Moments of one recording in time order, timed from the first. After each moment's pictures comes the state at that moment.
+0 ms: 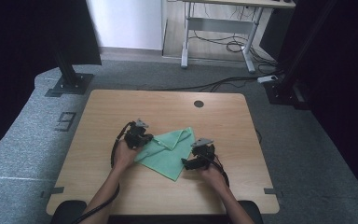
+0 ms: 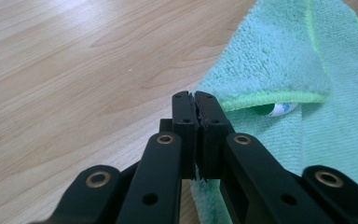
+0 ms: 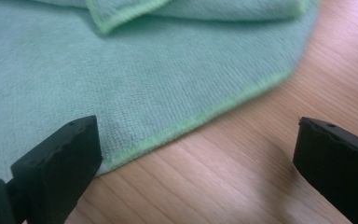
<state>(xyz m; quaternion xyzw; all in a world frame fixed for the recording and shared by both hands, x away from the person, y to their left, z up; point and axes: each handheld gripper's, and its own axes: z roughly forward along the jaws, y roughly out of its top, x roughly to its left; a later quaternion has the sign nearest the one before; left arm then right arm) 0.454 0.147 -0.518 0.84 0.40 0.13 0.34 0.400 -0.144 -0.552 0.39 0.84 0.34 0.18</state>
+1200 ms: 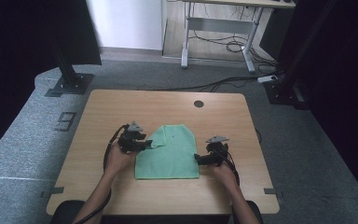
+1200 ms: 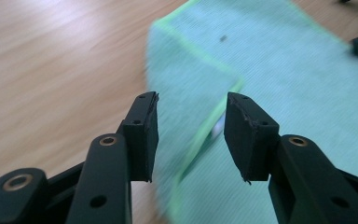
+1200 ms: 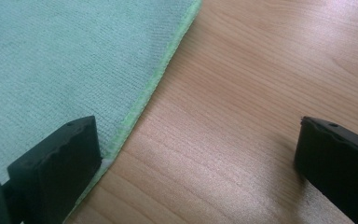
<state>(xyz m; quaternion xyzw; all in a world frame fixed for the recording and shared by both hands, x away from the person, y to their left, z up) 0.431 0.154 -0.502 0.84 0.36 0.13 0.38 0.413 -0.192 -0.556 0.44 0.81 0.34 0.18</state>
